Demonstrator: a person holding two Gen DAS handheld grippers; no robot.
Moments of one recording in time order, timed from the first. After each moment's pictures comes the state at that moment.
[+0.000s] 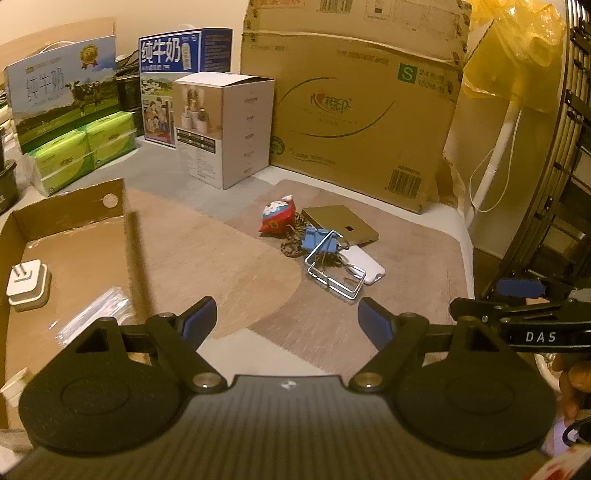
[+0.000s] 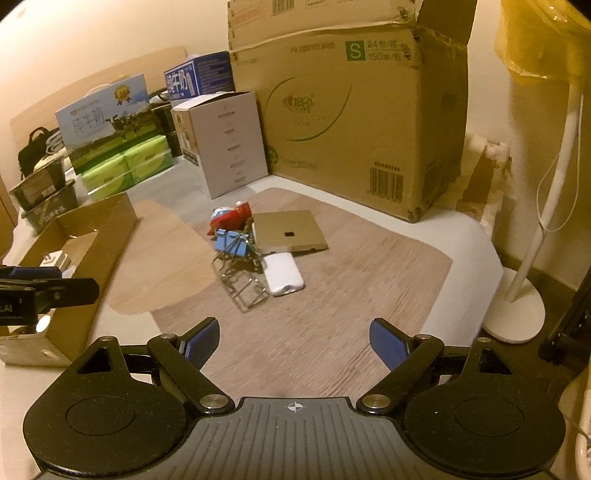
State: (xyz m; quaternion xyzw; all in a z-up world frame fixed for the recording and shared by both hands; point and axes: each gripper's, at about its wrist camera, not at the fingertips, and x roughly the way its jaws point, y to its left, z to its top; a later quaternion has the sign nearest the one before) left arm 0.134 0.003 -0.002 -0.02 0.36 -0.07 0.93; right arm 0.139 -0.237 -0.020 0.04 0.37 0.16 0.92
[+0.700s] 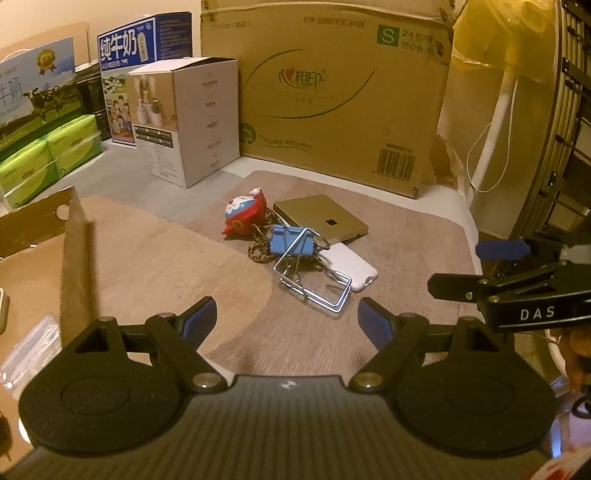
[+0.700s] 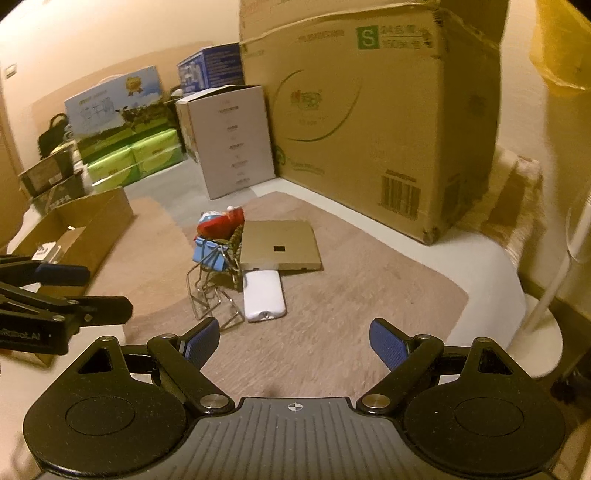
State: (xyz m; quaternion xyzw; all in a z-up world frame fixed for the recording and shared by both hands) left arm 0.181 -0.038 -0.040 0.01 0.37 -0.09 0.93; right arm 0.197 -0.258 -0.047 0.01 0.35 0.22 0.91
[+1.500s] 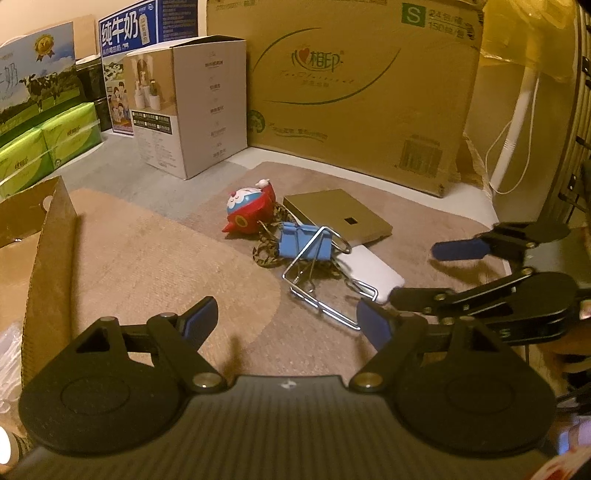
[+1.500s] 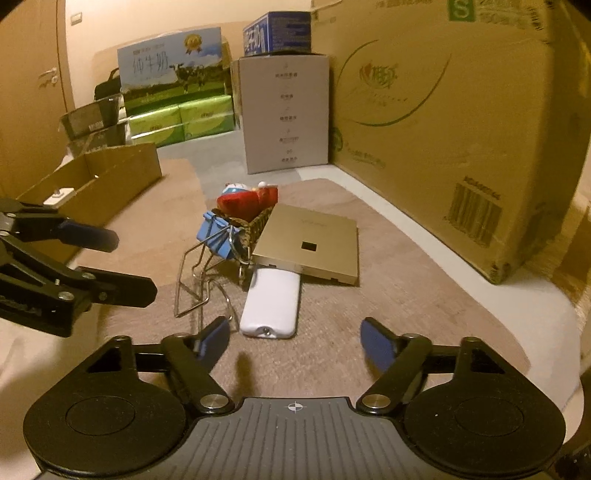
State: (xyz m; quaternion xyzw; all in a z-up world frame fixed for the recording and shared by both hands) left arm 0.216 -0.040 -0.070 0.00 0.37 -0.07 0.93; right arm 0.255 -0.233 -0.097 -0.06 0.34 0.31 0.88
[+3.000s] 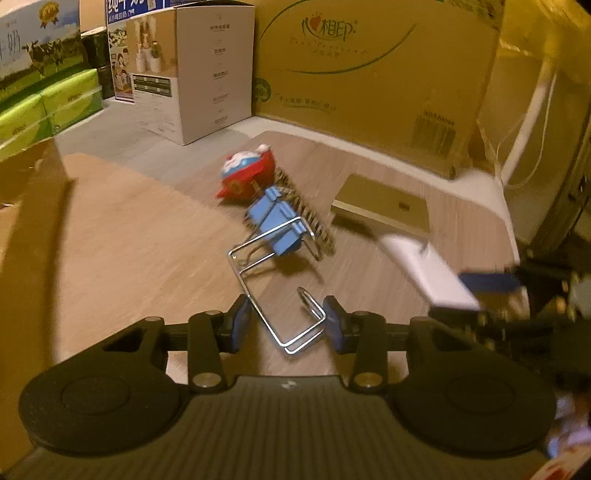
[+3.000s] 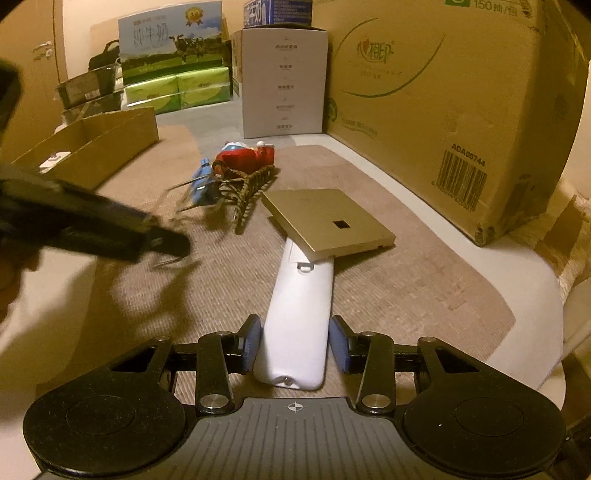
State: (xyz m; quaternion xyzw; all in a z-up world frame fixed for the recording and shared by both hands) left arm 0.218 -0.045 -0.090 -0.01 0.41 -0.06 0.91; right arm 0.224 -0.243 -0.104 -0.09 0.37 0.28 0.88
